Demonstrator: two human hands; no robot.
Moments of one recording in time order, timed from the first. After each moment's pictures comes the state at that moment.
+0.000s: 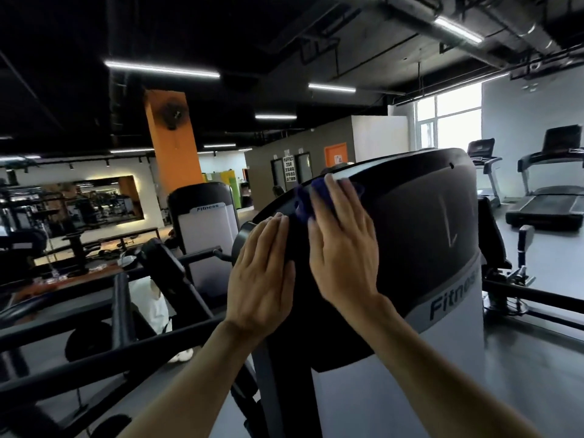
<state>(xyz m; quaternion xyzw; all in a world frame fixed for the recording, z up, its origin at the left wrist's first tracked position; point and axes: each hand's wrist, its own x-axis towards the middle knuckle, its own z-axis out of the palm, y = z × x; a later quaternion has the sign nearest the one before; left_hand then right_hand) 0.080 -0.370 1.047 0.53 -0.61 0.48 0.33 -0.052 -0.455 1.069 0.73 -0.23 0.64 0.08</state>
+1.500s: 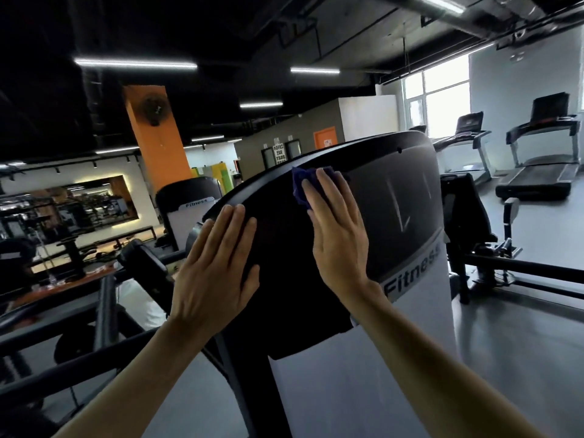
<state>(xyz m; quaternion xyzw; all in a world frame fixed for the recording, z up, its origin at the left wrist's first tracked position) 0.064 -0.362 1.059 0.59 -0.57 0.57 0.09 -0.102 -0.516 1.051 0.70 -0.20 0.69 0.03</state>
